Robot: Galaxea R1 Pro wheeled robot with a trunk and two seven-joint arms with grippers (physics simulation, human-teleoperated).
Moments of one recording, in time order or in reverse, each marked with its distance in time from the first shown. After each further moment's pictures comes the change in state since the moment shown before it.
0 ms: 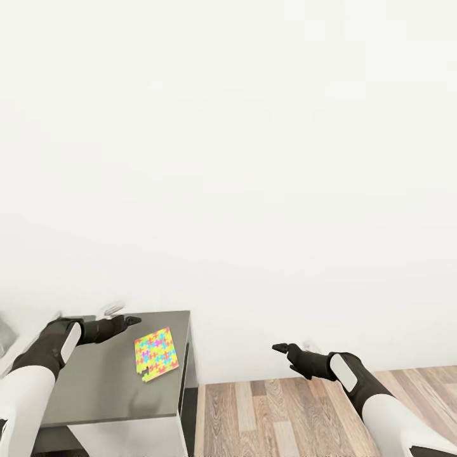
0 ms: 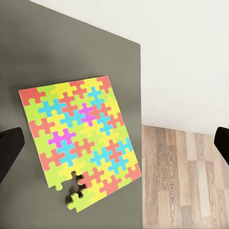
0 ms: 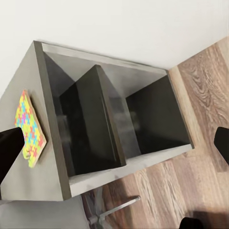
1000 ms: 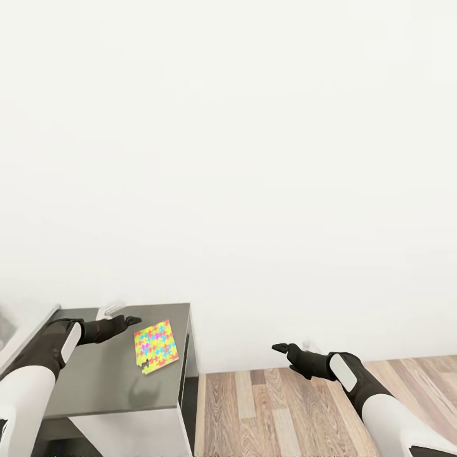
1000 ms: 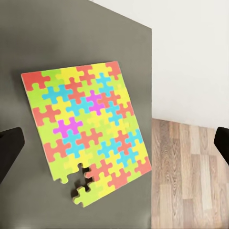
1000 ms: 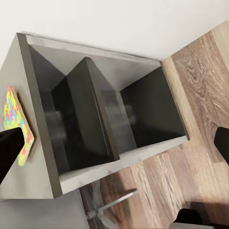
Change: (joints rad) left arm 0.000 -0.001 0.000 0.000 0.000 0.000 0.000; right arm 0.000 0.001 0.000 0.000 0.000 -0.001 -0.001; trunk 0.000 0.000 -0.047
